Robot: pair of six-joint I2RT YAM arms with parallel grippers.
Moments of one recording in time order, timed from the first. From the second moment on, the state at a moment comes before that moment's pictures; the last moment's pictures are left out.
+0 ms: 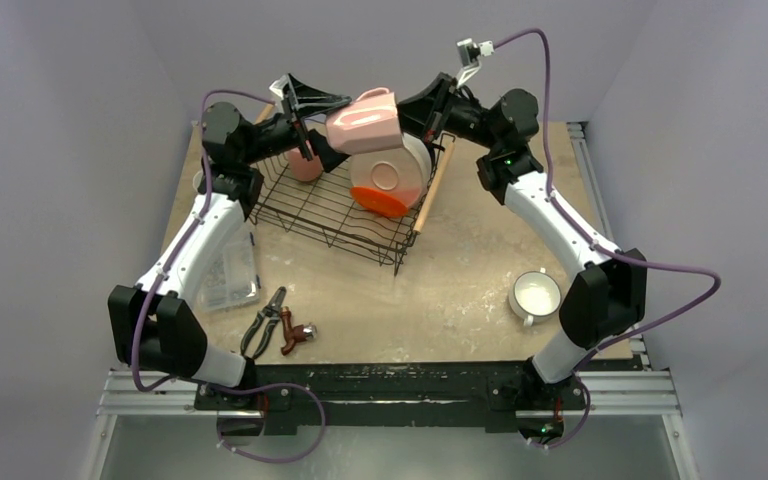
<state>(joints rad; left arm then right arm) -0.21 1.45 1.31 0.48 0.99 -2.03 0.40 1.64 1.50 0.61 -0.86 0.95</state>
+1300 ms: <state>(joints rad) -0.22 1.45 1.29 0.50 0.94 -2.01 0.46 1.62 1.55 0.34 -0.72 0.73</state>
